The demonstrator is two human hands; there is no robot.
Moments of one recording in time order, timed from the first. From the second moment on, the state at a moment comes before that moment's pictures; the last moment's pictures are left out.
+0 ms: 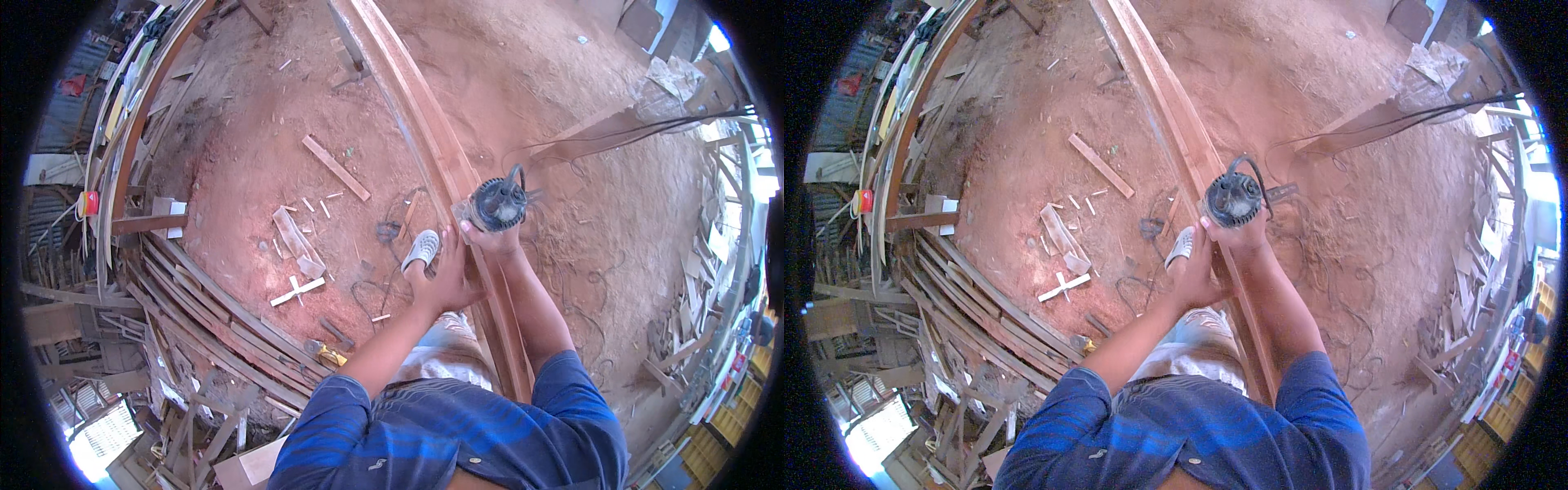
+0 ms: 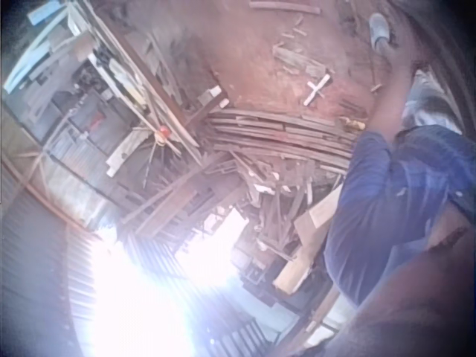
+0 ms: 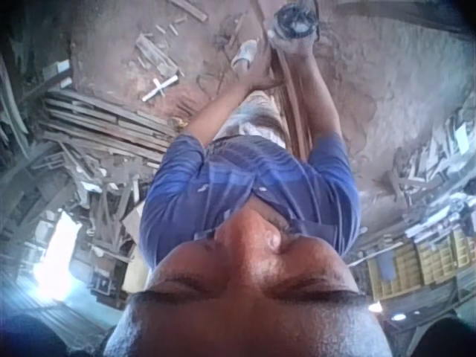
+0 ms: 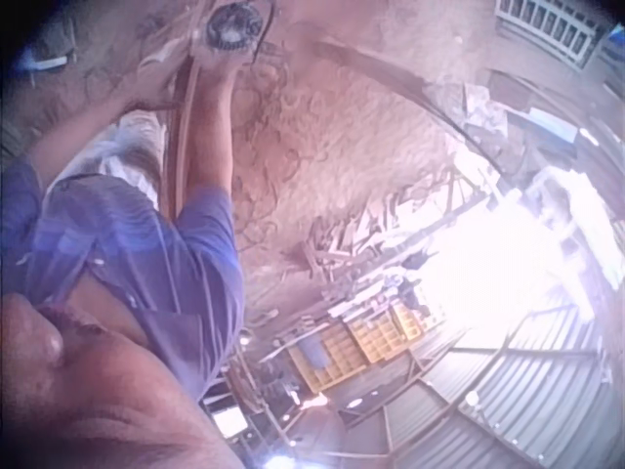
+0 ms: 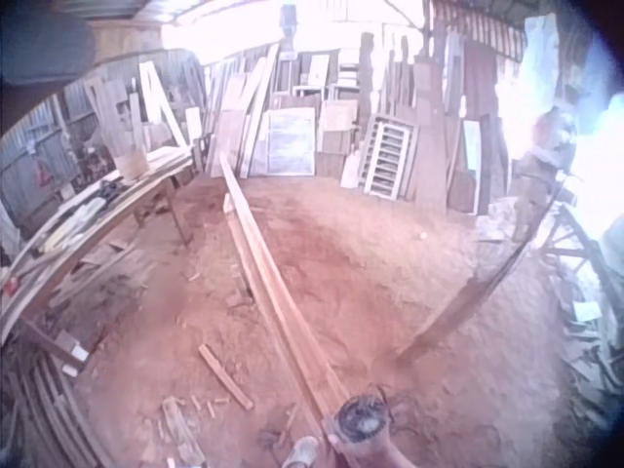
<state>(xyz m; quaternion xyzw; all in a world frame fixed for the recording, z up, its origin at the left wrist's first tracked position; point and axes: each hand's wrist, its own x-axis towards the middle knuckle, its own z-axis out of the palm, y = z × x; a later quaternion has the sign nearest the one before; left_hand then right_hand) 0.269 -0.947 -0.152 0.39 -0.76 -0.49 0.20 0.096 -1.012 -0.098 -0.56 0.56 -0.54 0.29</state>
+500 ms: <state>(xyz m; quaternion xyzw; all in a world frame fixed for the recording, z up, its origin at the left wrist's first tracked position) 0.265 -0.941 -0.145 0.39 -0.75 -0.48 0.22 0.112 -1.150 -0.077 -0.60 0.55 -0.50 0.30</state>
